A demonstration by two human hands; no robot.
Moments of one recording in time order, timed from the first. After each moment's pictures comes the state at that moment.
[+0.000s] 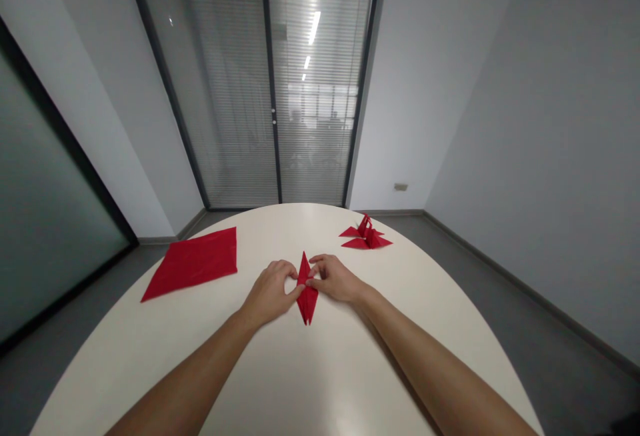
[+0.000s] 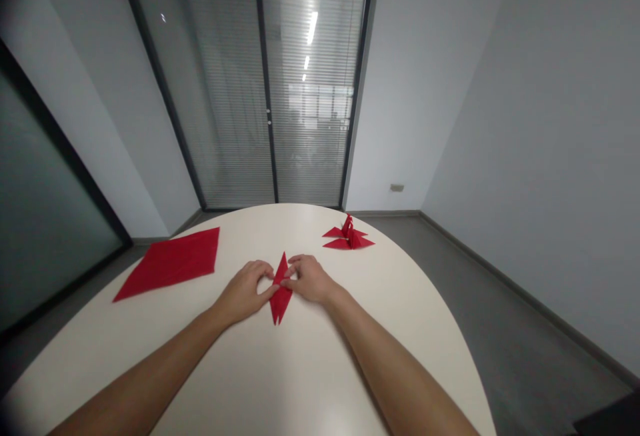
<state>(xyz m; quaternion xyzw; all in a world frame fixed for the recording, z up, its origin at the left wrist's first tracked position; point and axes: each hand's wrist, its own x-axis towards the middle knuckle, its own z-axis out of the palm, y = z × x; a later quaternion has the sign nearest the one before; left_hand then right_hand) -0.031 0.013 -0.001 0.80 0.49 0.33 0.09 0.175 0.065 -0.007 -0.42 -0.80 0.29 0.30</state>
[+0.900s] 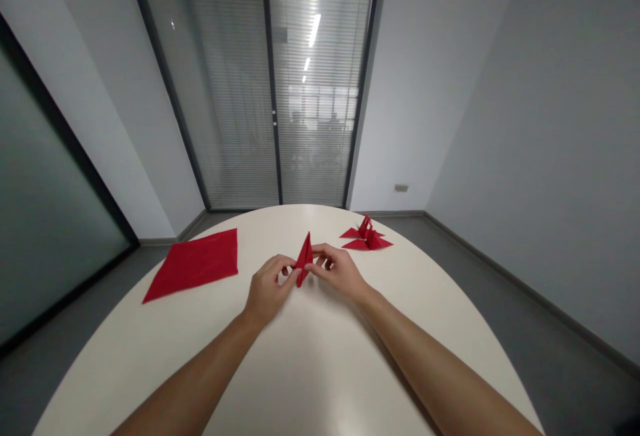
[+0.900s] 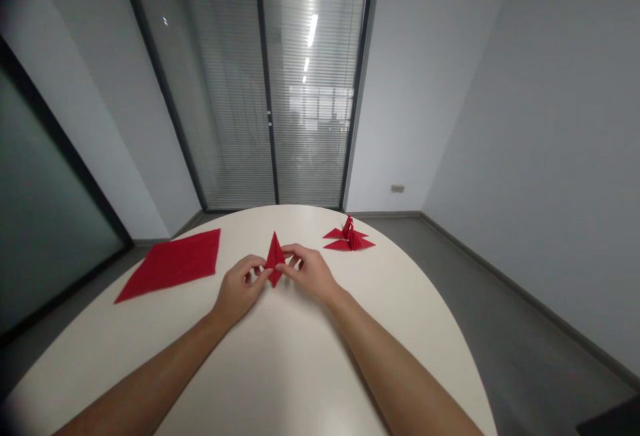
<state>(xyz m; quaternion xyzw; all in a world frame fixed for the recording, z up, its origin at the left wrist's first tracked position) -0.027 0.007 0.009 0.73 0.47 0.49 0.08 0.170 0.046 0.037 -0.32 -0.78 0.31 0.44</state>
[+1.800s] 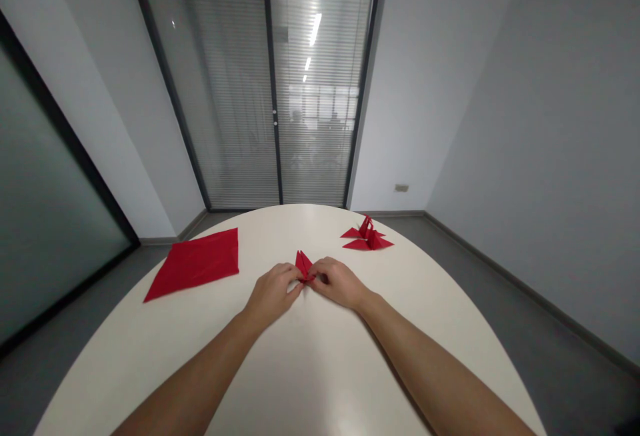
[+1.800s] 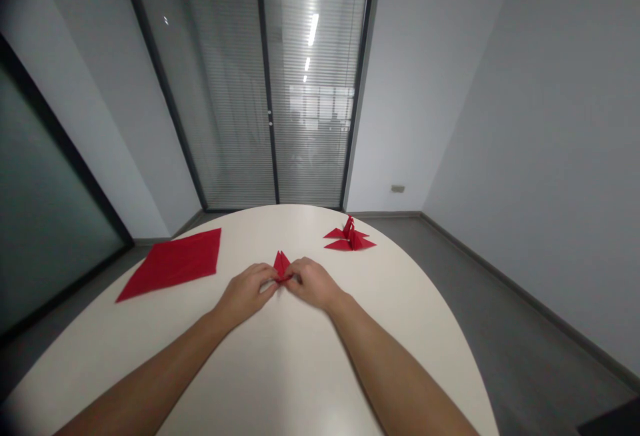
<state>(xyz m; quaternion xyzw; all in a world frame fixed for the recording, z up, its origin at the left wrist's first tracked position) -0.029 0.009 0.005 0.82 0.50 0.27 0.06 0.178 0.051 0.007 -0.32 -0.88 0.15 0.30</state>
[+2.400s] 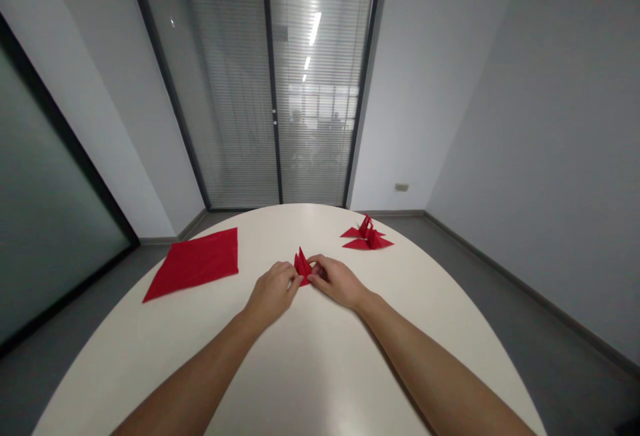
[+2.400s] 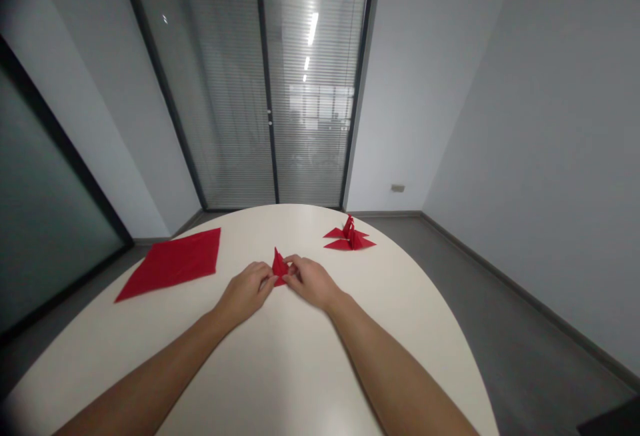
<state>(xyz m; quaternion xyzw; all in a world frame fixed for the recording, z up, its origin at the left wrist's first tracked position) -0.026 0.011 0.004 0.81 0.52 0.27 0.03 0.178 0.051 0.003 -0.37 -0.84 0.23 0.31</state>
